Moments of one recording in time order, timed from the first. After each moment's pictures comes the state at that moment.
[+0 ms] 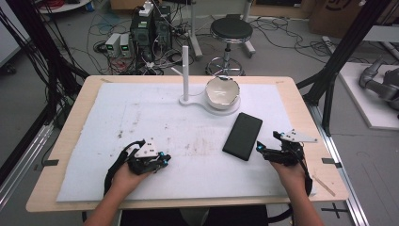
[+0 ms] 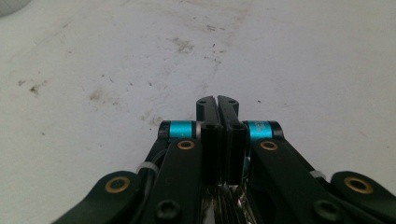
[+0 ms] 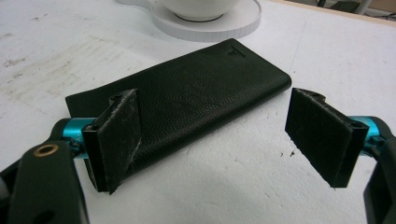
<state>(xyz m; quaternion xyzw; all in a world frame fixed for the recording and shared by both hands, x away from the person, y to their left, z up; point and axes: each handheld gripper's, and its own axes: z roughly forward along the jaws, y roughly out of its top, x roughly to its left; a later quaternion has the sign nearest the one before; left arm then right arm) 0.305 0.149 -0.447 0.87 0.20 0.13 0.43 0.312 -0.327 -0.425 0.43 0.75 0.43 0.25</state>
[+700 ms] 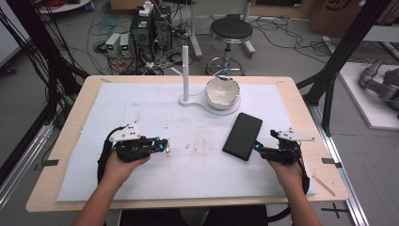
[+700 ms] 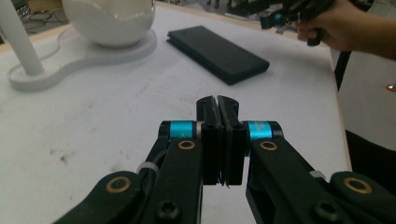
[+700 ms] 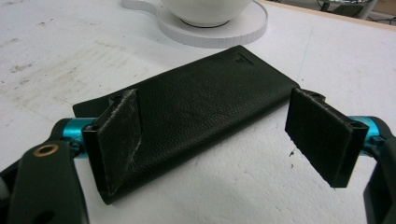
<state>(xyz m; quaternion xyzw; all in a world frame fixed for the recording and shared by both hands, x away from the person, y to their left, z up) 0.318 0.168 -0.390 0.79 0.21 0.09 0.57 0.315 -0.319 -0.422 0.43 0.75 0.43 0.25</state>
